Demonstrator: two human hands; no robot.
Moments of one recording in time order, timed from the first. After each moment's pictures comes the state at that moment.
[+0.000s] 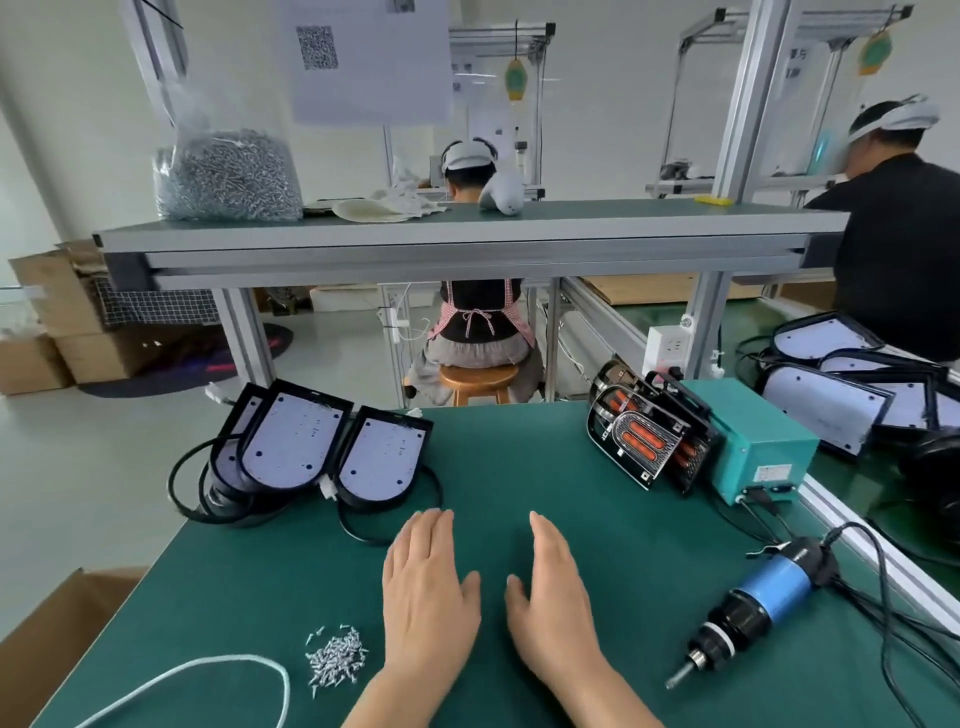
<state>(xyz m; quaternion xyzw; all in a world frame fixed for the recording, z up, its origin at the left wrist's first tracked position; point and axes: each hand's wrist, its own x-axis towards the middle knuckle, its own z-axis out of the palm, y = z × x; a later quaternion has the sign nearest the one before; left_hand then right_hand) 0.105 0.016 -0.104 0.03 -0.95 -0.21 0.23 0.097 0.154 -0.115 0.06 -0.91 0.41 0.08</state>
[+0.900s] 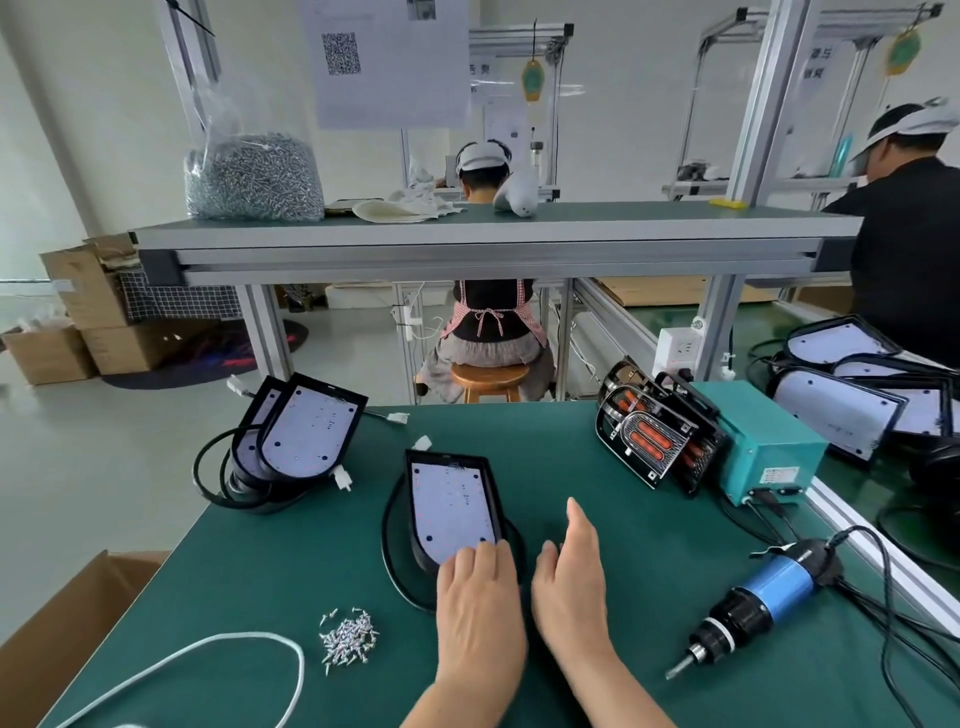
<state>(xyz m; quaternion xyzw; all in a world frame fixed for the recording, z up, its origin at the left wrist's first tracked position) 0.123 0.055 -0.109 -0.03 -0.96 -0.07 0.26 0.093 0.153 -0.105 -0.03 -0.85 0.51 0.13</state>
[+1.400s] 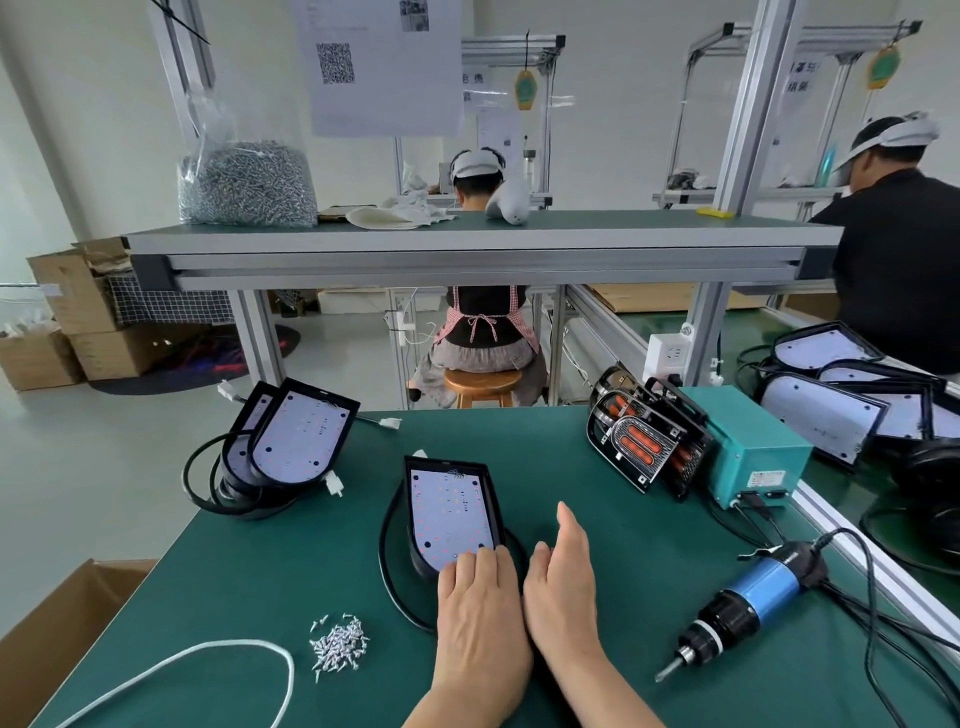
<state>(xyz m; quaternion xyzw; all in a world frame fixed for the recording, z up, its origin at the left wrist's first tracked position) 0.128 0.063 -0.106 -0.04 -0.97 -0.06 0.25 0.091 0.153 -0.107 -0.03 -0.84 0.52 0.13</state>
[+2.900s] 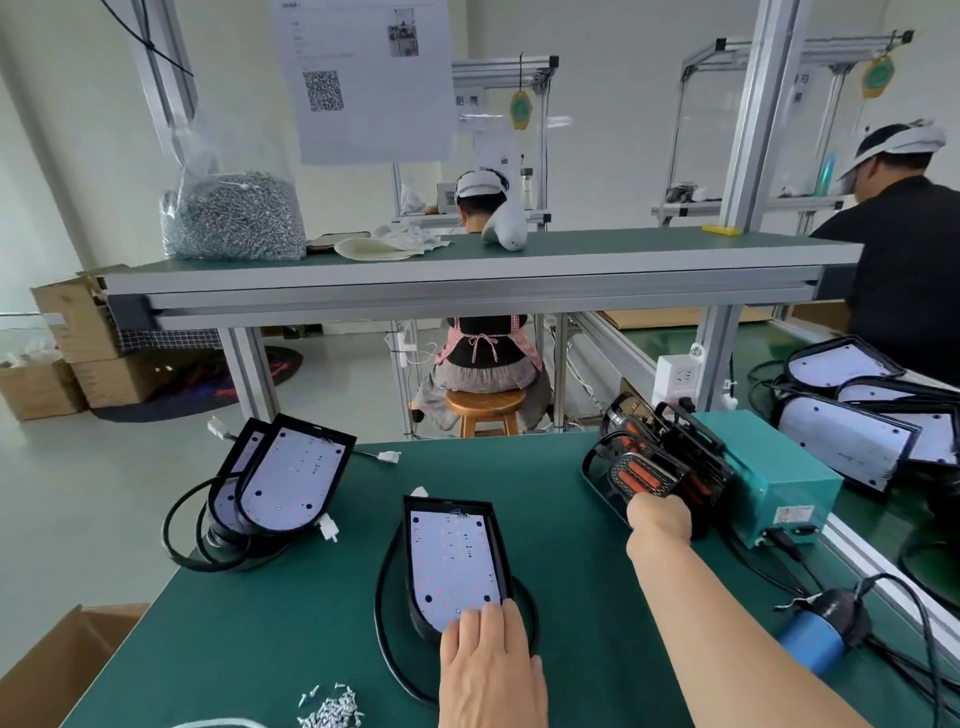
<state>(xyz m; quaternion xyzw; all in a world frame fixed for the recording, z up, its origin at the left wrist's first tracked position) 0.115 0.063 -0.111 -0.05 -0.97 -0.04 0.23 -0.066 0.242 -0.071 -0.38 -0.65 0.65 0.10</state>
